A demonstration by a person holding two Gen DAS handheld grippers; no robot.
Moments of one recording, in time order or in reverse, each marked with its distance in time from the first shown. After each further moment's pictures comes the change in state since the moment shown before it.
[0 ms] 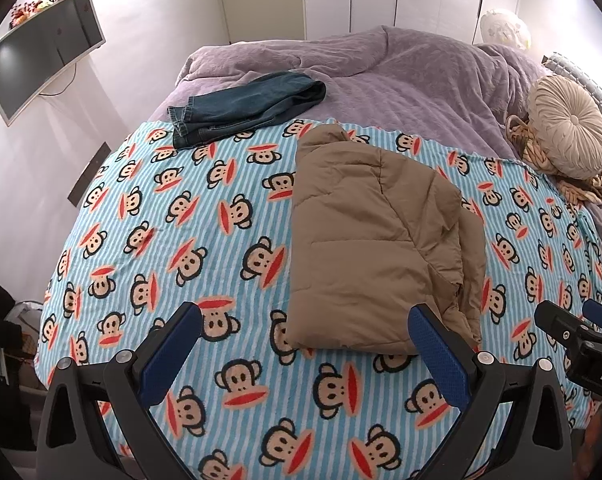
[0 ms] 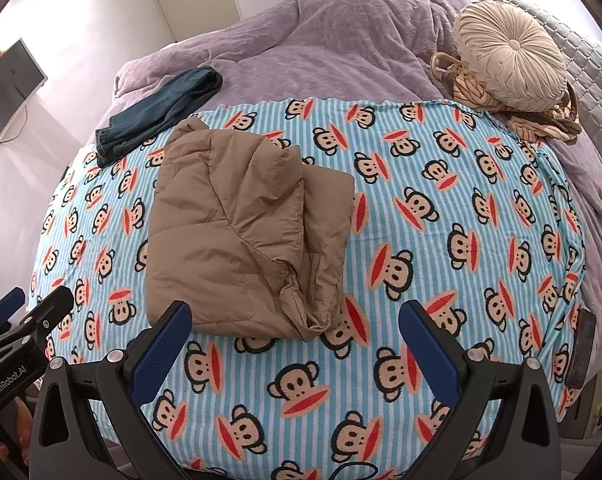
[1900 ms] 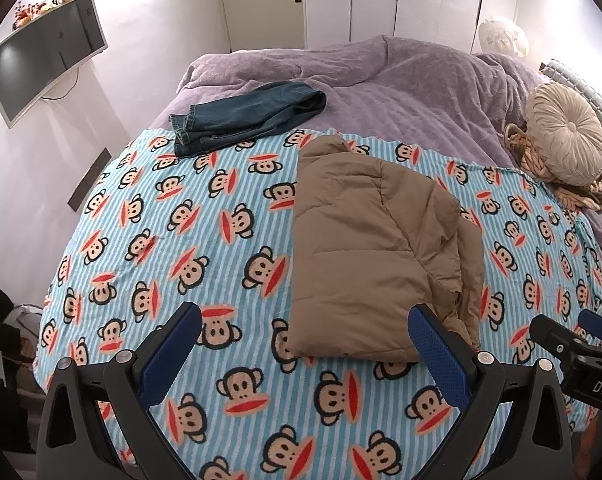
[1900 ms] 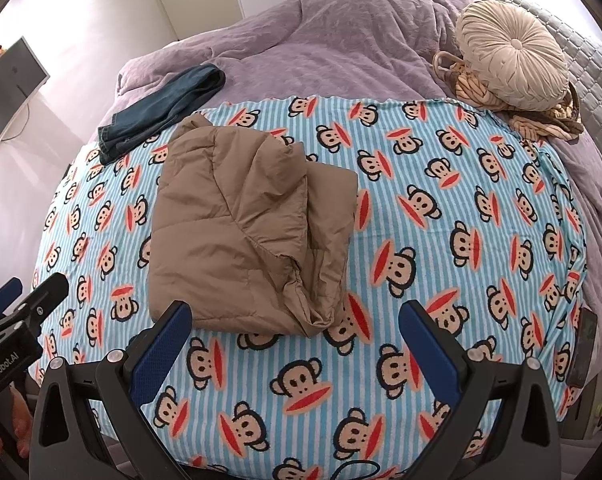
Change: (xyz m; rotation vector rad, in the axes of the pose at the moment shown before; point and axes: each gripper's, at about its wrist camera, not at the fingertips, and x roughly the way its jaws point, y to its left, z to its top) left arm -0.005 0.004 0.006 0.003 -0.029 -0.020; right arm 0.002 0.001 -0.002 0.005 0.006 0.001
